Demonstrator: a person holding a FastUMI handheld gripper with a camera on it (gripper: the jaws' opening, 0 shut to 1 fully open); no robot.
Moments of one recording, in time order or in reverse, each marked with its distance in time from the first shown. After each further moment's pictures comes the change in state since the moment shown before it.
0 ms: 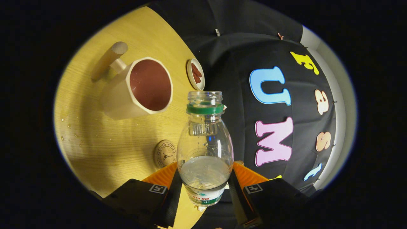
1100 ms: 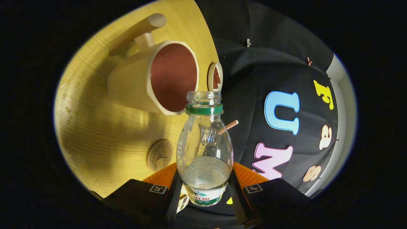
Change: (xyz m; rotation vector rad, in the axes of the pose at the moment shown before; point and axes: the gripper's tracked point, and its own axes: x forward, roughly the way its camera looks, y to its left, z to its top) arm 0.027 0.007 0.020 -0.296 -0.065 0.036
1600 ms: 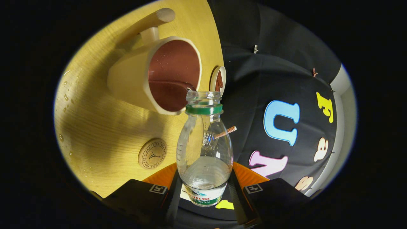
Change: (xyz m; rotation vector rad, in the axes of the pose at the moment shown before) arm 0.004 -0.009 0.005 -0.097 -0.031 -0.001
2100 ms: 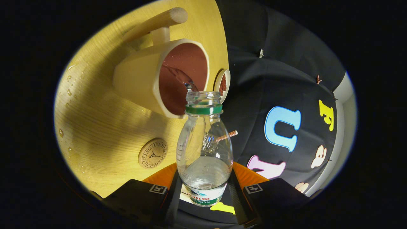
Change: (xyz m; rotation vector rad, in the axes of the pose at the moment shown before) arm -0.003 0.004 0.006 -0.057 -0.017 0.023
